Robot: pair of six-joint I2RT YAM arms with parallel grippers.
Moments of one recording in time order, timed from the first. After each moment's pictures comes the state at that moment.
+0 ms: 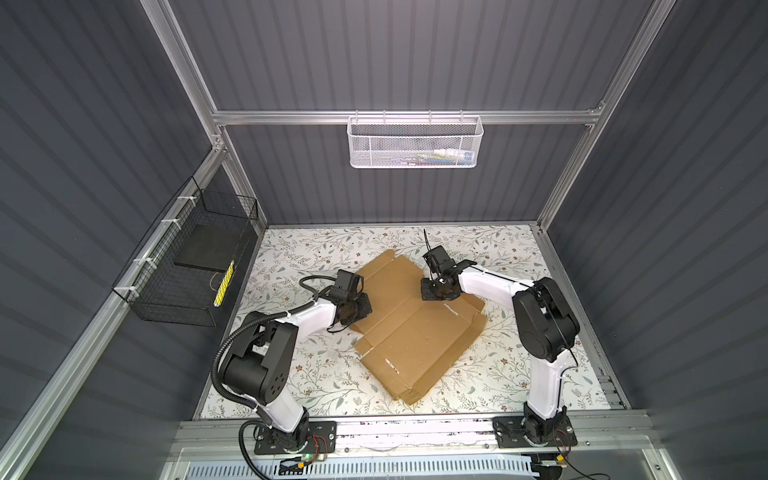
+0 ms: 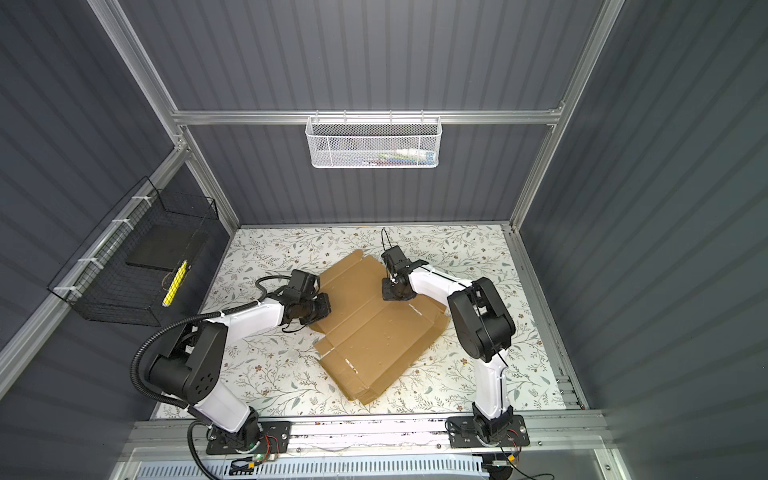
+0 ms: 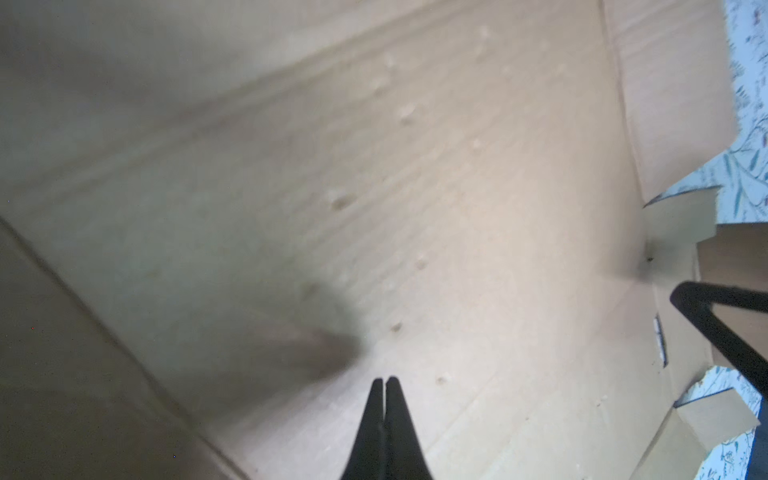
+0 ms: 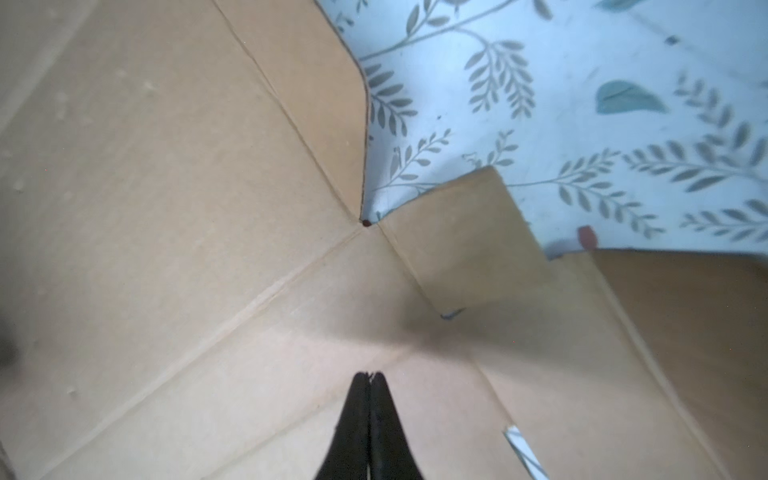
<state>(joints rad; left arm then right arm) -0.42 1.64 0.92 -0.26 0.15 -0.68 0.55 1.94 1.38 -0.54 0.01 0.44</state>
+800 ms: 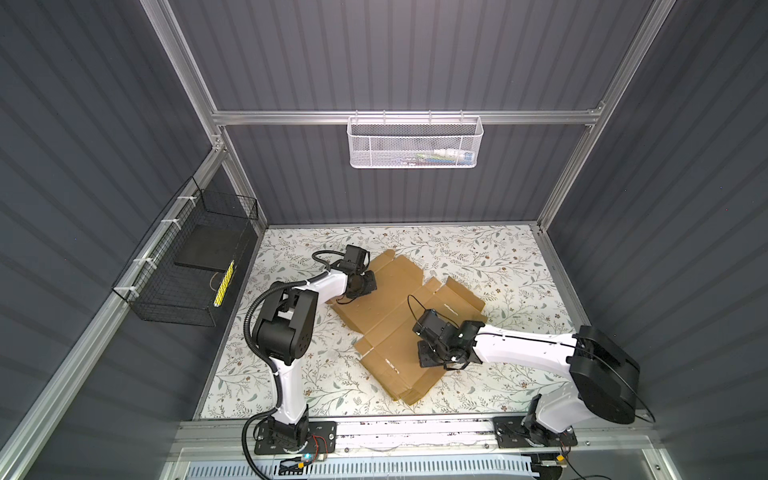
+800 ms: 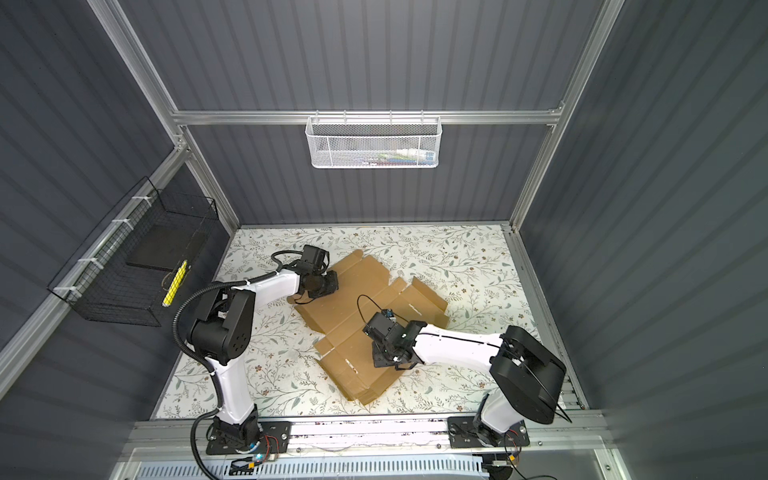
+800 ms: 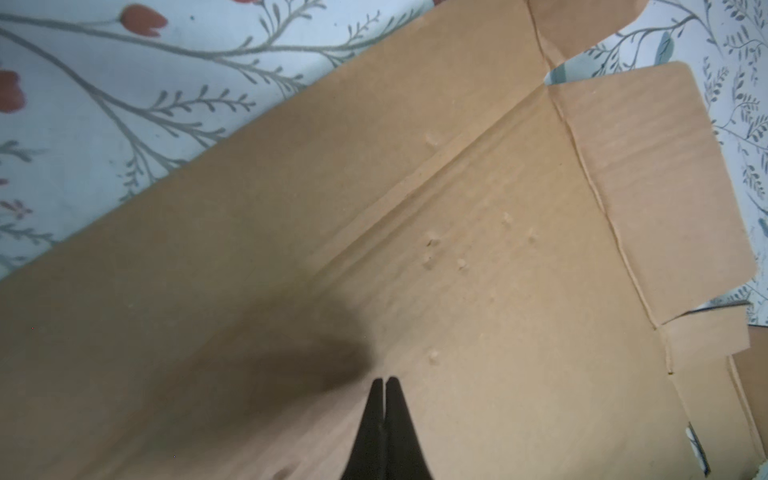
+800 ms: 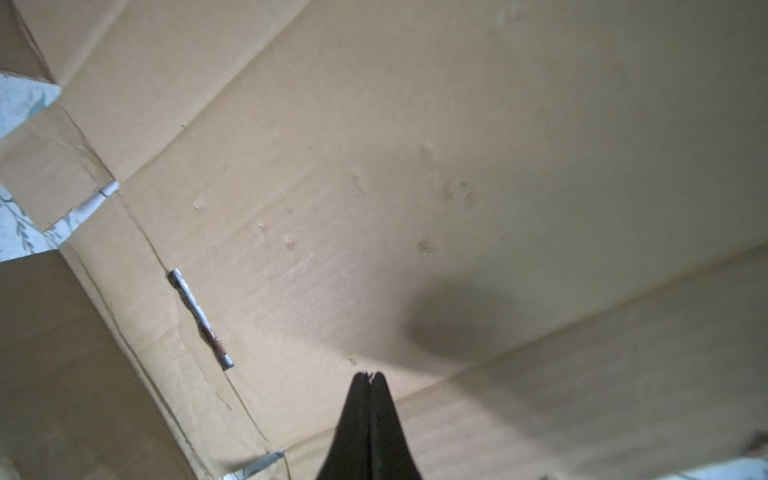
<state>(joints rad) -0.38 1.96 1.28 -0.34 0.13 -0.53 0.99 1.55 0.86 -0.51 0.07 0.83</state>
